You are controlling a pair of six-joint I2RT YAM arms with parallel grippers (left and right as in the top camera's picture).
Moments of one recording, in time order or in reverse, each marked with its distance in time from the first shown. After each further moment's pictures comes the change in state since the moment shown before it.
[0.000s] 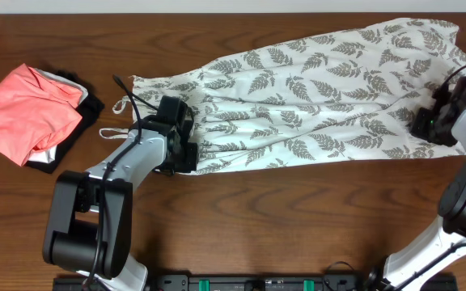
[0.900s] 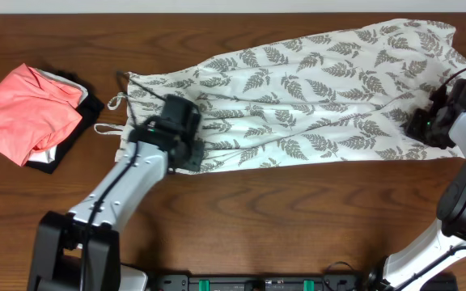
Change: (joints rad) left arm -0.111 -0.192 -0.003 -0.029 -0.084 0.104; right arm 0.016 -0.019 -0.025 -0.013 -0.064 0.063
